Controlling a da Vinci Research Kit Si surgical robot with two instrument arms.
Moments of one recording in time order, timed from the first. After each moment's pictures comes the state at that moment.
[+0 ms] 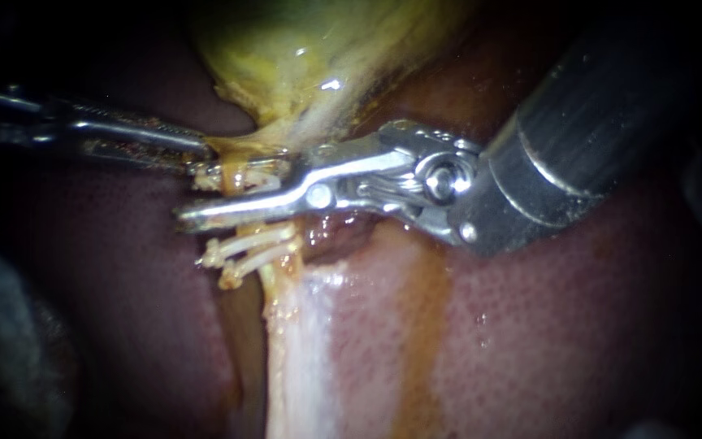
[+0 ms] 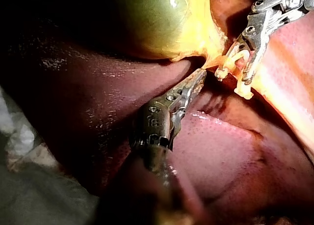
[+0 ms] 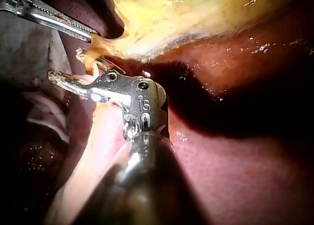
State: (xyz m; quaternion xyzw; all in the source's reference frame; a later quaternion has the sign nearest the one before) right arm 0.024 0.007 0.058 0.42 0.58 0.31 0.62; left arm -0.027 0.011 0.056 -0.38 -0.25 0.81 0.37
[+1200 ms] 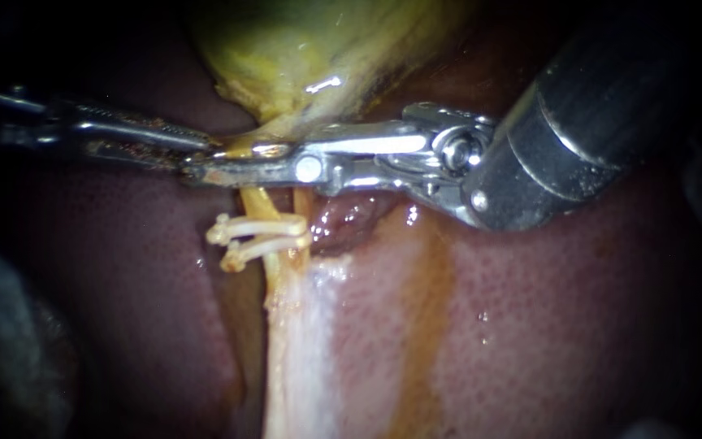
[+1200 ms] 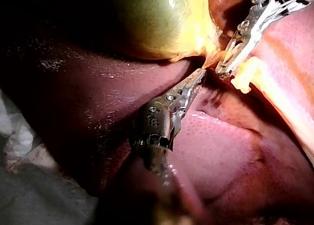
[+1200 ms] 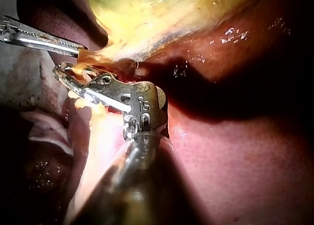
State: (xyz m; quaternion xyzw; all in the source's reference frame) right arm 0.022 0.006 0.058 0.47 0.54 0.36 0.59; left arm -0.027 0.011 0.056 -0.38 -0.25 0.81 0.37
